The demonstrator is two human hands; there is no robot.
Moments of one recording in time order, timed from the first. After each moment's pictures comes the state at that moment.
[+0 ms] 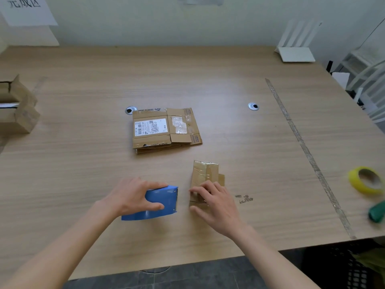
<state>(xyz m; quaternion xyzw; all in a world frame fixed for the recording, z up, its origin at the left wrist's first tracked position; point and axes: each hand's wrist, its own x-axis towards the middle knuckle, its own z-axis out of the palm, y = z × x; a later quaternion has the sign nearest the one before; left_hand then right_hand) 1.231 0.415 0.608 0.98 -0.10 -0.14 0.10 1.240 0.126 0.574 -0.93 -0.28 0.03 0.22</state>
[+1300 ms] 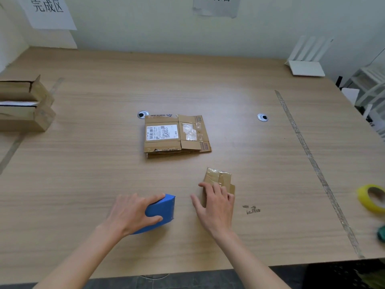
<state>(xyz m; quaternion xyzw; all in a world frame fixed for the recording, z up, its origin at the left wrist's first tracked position) 1.187 0.428 0.598 0.99 -0.02 -0.08 0.05 1.242 0.182 0.565 -0.98 -0.08 -0.06 0.19</state>
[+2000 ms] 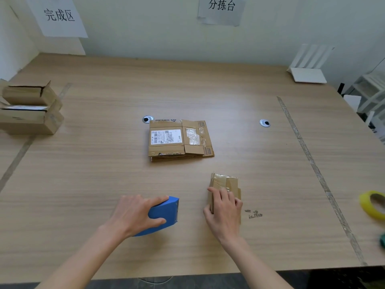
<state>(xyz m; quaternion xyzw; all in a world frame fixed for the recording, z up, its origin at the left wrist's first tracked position) 1.185 0.430 0.612 0.99 -0.02 -0.08 0.05 1.241 0.167 0.562 -0.98 -0.11 -0.09 0.13</state>
